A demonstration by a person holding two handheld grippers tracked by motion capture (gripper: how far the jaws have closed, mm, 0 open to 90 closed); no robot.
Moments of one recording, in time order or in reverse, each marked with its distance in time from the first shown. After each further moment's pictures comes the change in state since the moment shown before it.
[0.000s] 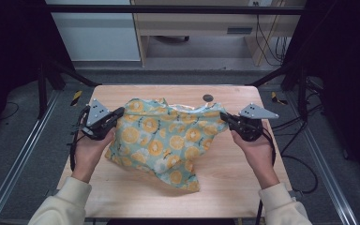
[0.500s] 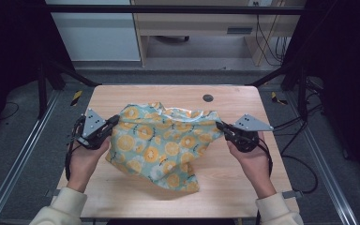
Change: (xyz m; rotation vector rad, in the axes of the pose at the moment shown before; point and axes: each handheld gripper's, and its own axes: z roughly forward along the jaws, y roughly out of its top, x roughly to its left) left arm -0.004 -0.024 -0.014 0.005 0.026 0.011; right arm 0.026 -0.013 -0.008 -0.001 0.006 -0.055
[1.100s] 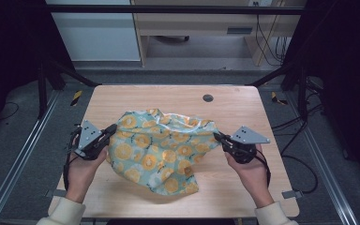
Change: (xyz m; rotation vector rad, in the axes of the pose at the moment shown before) left arm -0.010 -0.028 -0.017 -0.025 -0.001 -0.043; right arm 0.019 -0.024 -0.007 0.008 0.023 -0.012
